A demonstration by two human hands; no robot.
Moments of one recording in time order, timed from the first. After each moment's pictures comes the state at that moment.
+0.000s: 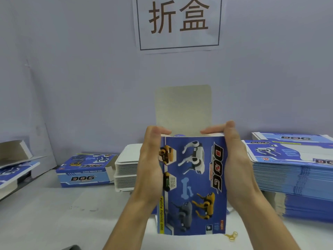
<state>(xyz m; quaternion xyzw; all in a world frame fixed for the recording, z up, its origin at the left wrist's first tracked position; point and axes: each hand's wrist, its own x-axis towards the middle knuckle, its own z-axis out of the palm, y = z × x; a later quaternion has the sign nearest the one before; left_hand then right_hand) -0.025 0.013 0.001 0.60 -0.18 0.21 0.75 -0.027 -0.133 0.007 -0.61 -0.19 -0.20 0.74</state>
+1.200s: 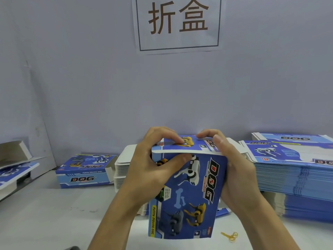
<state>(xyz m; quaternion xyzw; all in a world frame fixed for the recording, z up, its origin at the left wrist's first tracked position) -0.028 0.037 0.008 0.69 -0.33 0.26 0.59 -0.024 -0.138 0.002 -0.54 -0.26 -0.06 0.80</state>
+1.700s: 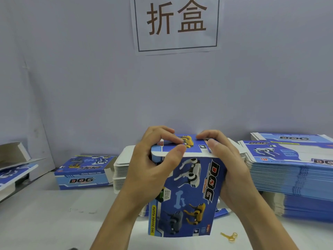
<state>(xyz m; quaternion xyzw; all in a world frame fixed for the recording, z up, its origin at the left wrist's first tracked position) -0.034 0.032 0.011 0.68 -0.30 0.27 0.61 -0.021 -0.142 -0.006 -0.57 -0.27 -0.11 0.77</state>
